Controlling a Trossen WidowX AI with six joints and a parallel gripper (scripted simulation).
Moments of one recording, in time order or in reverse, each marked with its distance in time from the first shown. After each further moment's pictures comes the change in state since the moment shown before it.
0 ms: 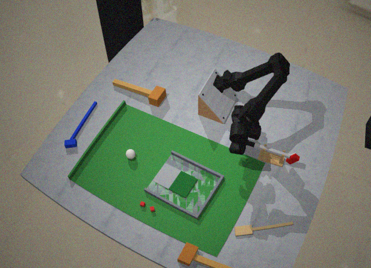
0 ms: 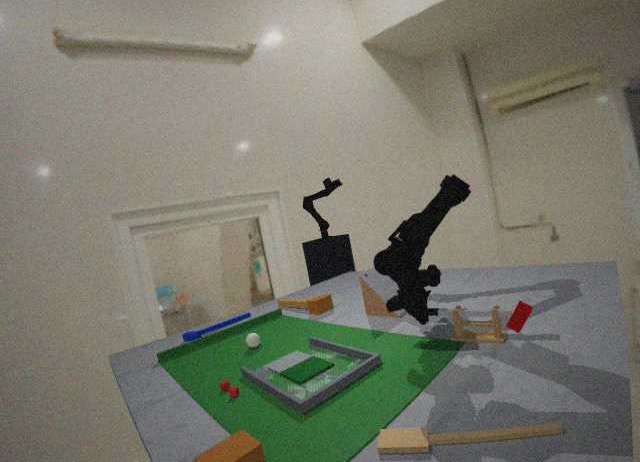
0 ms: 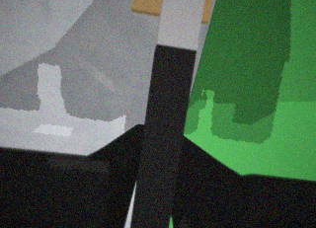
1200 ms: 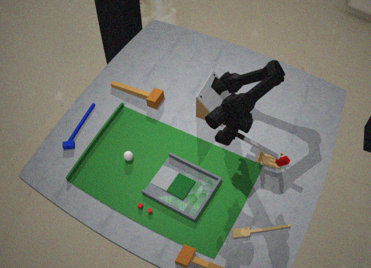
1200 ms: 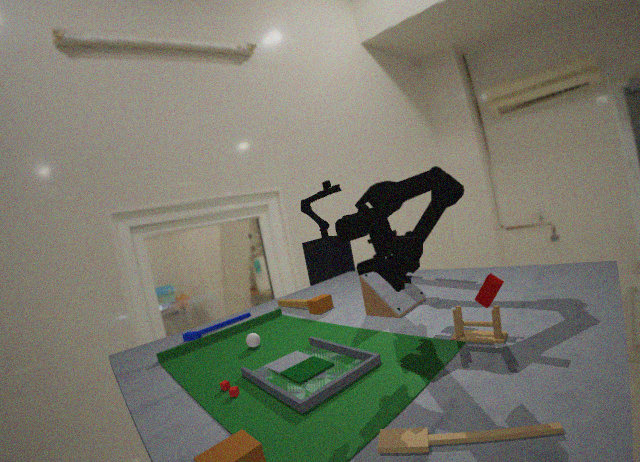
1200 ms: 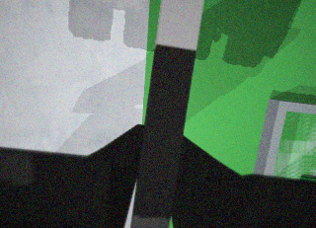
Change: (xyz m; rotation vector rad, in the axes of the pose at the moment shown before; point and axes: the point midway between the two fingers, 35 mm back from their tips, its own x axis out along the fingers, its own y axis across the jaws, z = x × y) arm -0.103 -0.025 -0.014 0.180 0.062 -0.024
